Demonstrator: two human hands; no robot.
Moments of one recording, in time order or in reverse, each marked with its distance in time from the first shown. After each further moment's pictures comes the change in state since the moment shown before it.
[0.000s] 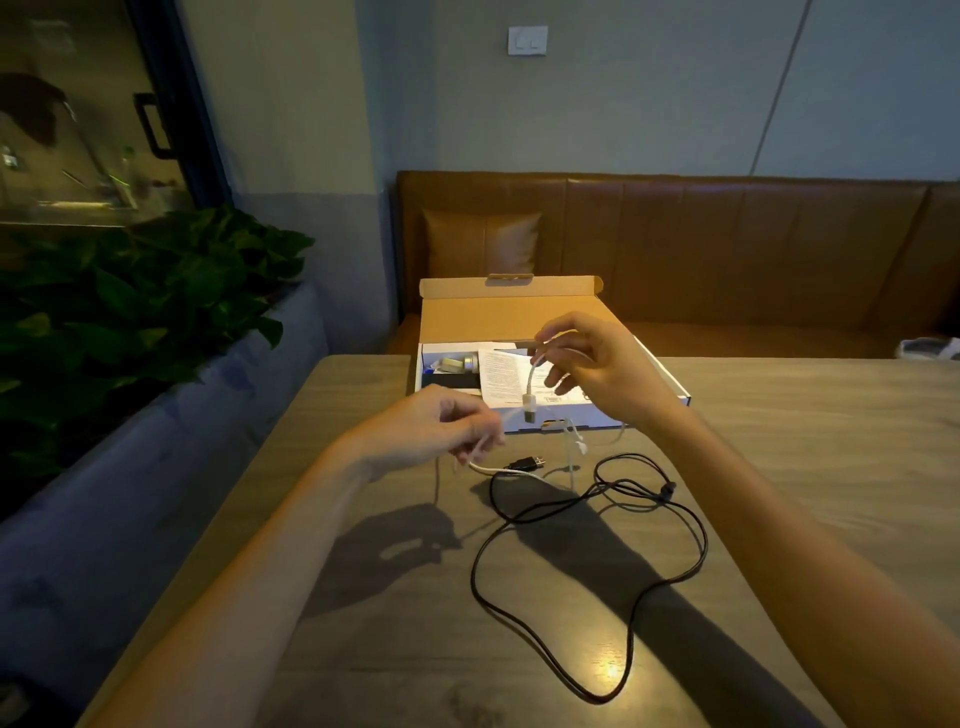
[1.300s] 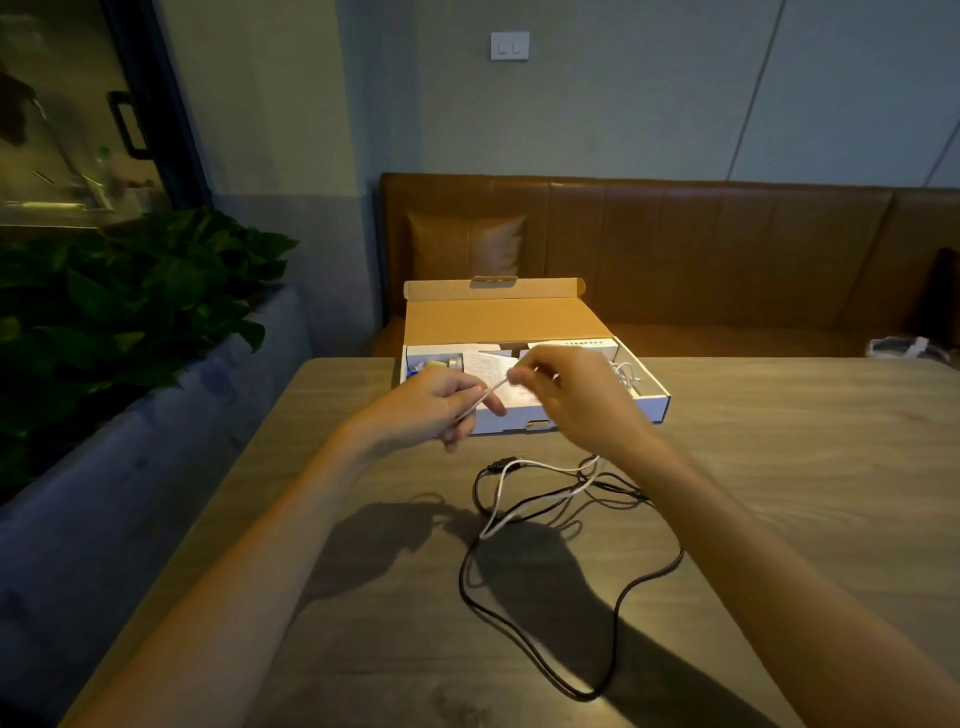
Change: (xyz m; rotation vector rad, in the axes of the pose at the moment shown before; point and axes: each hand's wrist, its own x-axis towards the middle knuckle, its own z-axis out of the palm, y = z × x) left_hand 0.028 0.002 -0.005 0.015 -0.012 0.070; right_hand -0.023 -0.021 0.023 -0.415 0.033 0.028
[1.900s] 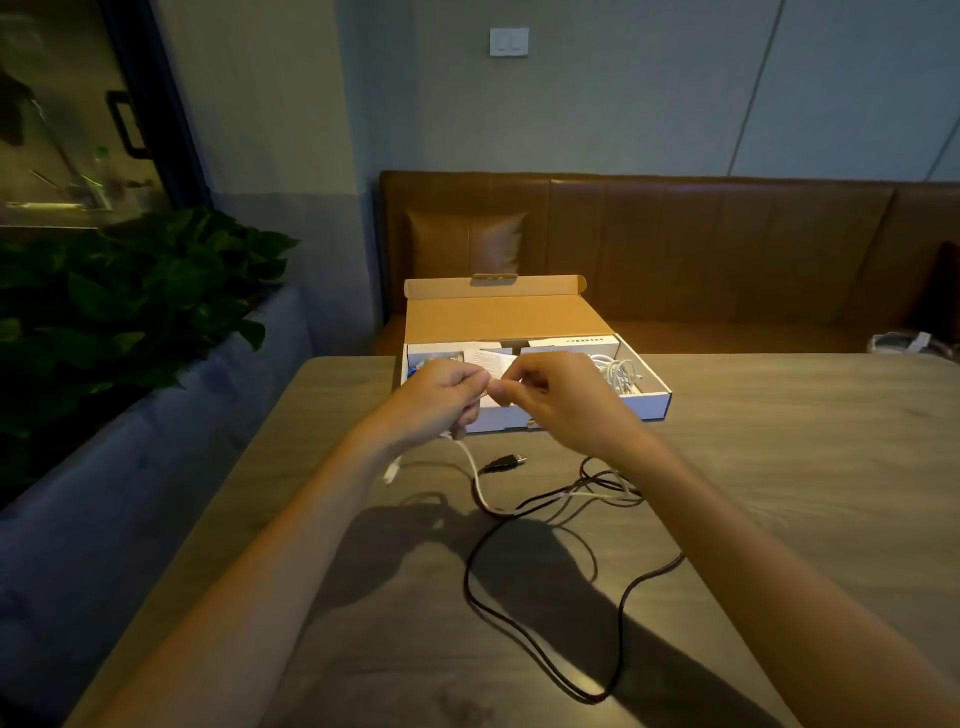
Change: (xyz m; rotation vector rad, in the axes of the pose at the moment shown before) left_hand -0.002 0.008 0.012 -0.062 0.122 -0.026; right_hand -0.001 -0.005 0.006 0.083 -0.094 -0.081
